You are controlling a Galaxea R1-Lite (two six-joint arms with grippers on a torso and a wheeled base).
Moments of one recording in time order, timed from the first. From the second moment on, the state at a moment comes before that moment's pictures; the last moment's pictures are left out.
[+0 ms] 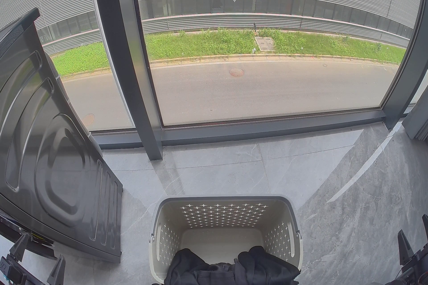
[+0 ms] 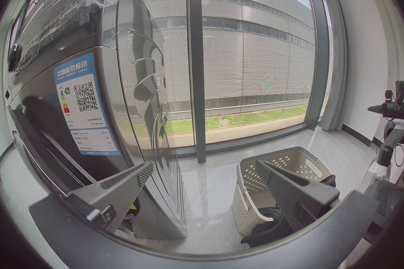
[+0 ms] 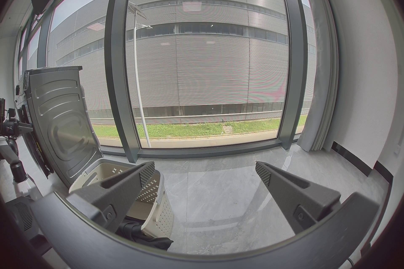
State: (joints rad) left arm 0.00 0.02 -0.02 0.04 -0.06 0.05; right arm 0.00 0.02 -0.02 0.00 0.00 0.00
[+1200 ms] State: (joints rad) left arm 0.00 0.02 -0.02 0.04 -0.06 0.05; right arm 0.00 0.02 -0.02 0.00 0.00 0.00
